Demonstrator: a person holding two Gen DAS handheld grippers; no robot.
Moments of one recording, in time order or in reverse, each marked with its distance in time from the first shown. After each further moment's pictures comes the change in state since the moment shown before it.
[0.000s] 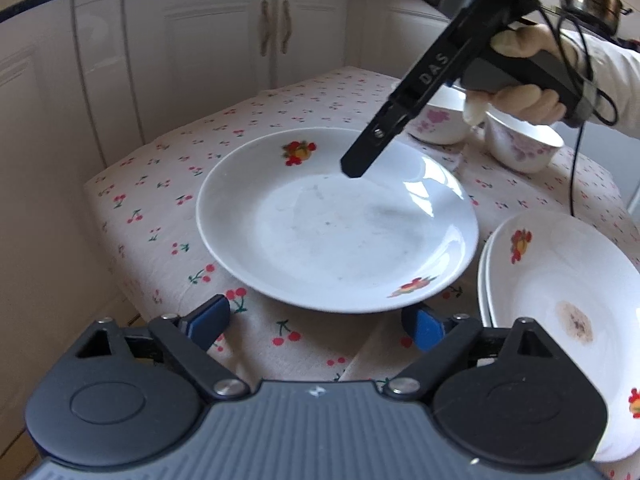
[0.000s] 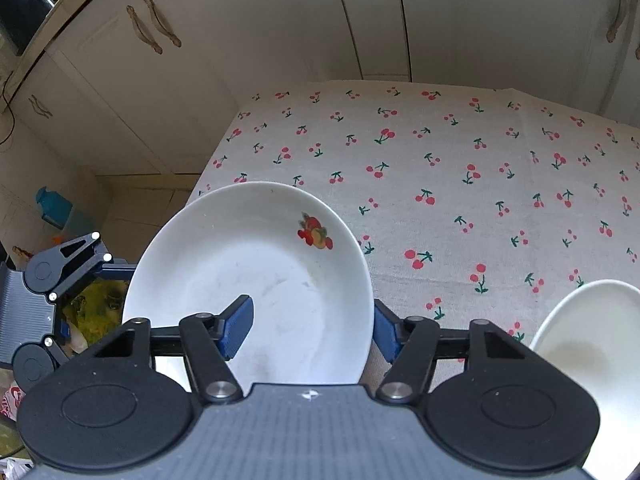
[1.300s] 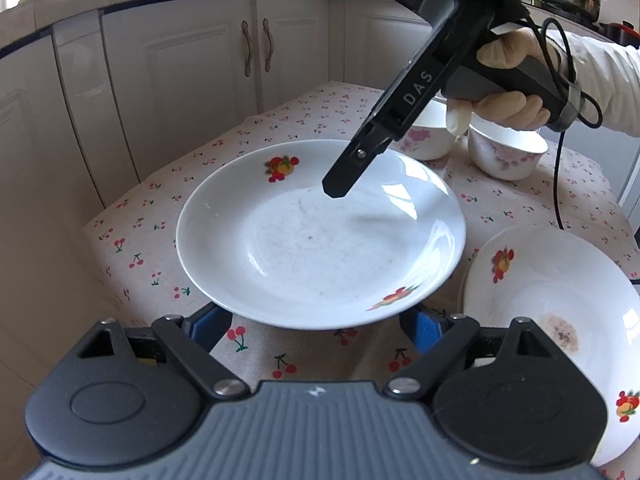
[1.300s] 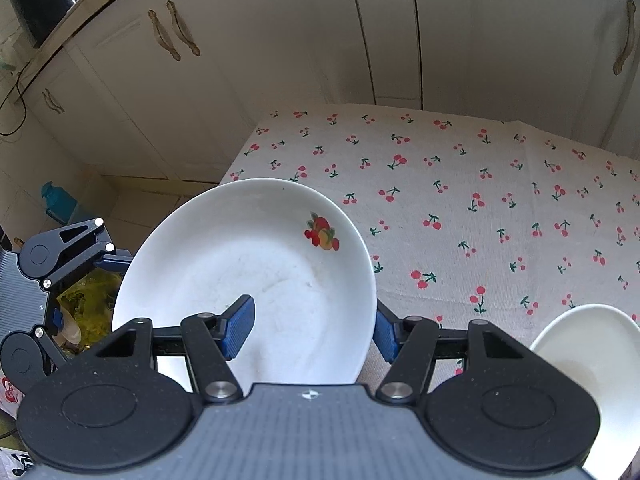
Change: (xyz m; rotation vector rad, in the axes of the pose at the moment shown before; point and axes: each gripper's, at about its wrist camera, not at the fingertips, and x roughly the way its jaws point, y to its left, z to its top) left arm -0.010 -0.010 0.017 0.068 -0.025 0.011; right arm -0.016 0.010 -0.001 -0.065 -0.052 0.001
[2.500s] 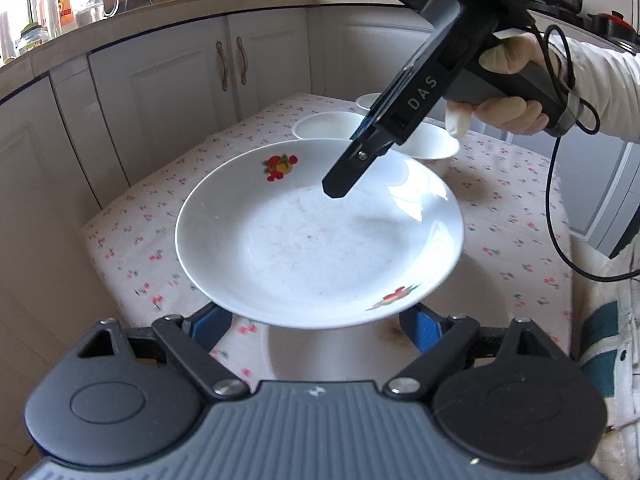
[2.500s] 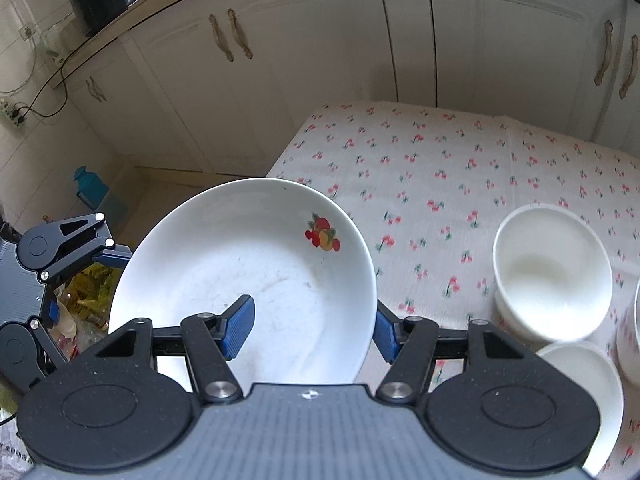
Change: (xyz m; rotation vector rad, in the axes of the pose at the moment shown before) left arm -0.072 -0.114 0.005 -0.003 0.026 0.041; right arm -0.089 0.038 -0.083 -0.058 -0.050 0.040
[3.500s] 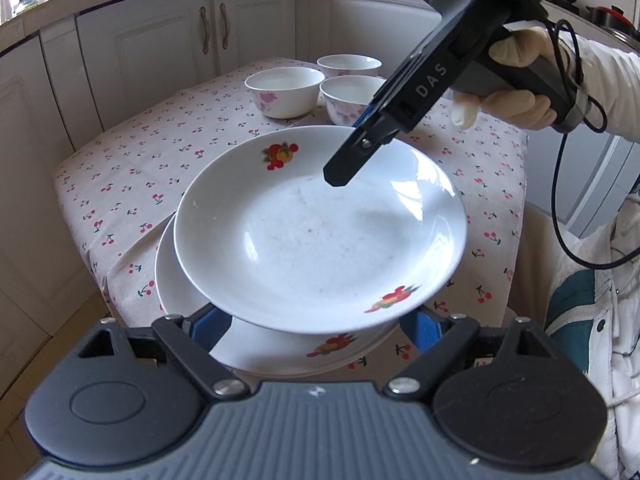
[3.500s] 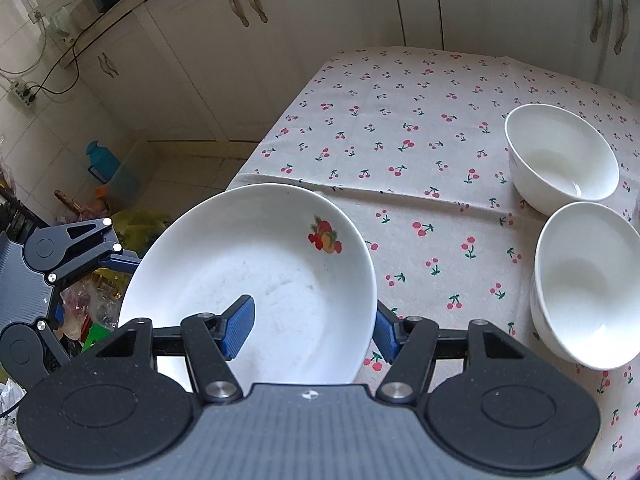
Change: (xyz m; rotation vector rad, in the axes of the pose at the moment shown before) left arm -0.004 -0.061 -0.037 -0.064 0.070 -0.031; right arm -0.011 0.018 -0.077 0.013 0.050 0.023
